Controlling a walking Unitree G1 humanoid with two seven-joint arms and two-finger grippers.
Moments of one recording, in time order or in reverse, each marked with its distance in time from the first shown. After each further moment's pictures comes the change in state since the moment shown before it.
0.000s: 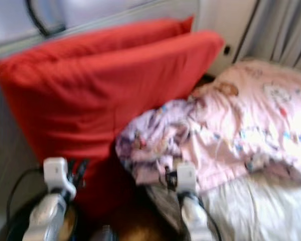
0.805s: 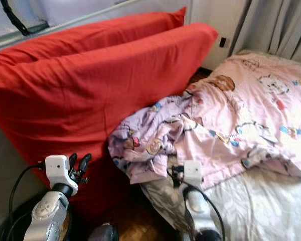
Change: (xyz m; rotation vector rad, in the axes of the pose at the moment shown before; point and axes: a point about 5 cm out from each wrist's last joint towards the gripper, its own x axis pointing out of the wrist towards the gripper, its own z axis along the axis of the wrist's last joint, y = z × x) left arm 0.002 -0.003 0.009 0.005 -0.027 -0.007; right arm 0.019 -0.012 0.002 0.076 0.113 -0.049
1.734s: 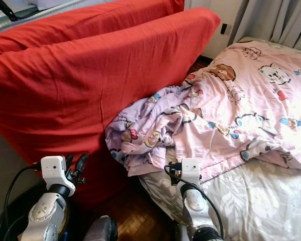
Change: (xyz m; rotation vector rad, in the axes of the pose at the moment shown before) left arm -0.005 0.003 0.004 0.003 -0.012 0.030; right arm -0.001 0.003 0.000 -0.009 -0.022 0.021
